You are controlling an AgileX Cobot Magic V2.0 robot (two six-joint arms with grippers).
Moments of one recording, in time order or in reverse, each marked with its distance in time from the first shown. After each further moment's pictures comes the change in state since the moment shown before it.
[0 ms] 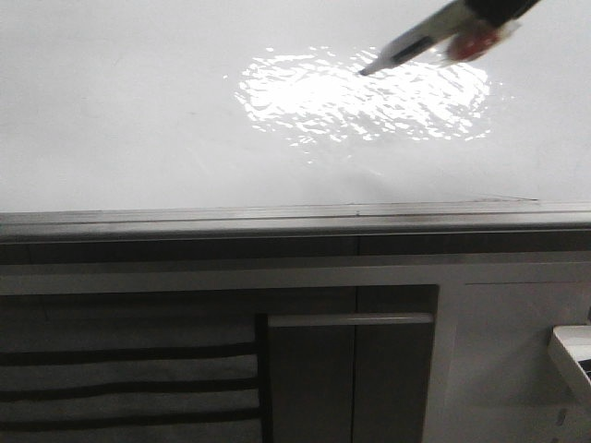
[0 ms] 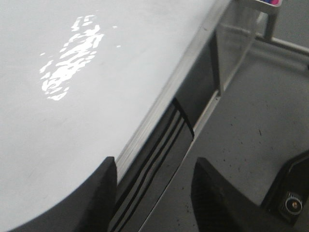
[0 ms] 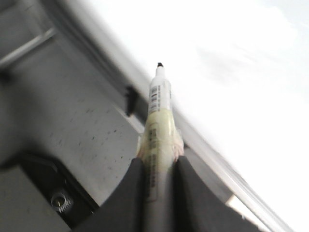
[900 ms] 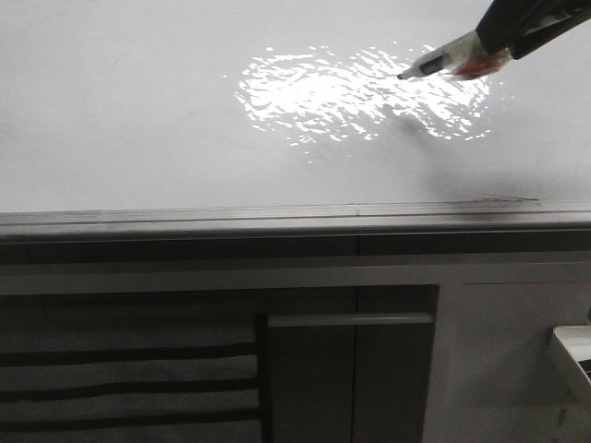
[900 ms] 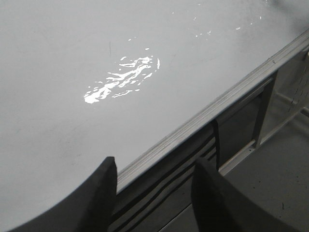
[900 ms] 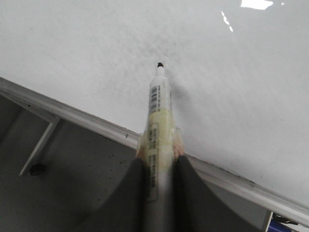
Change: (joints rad) left arm 0.144 -0.223 0.271 -0.045 -0.251 -0.110; right arm -0.191 0.056 0.115 0.258 -0.234 0.049
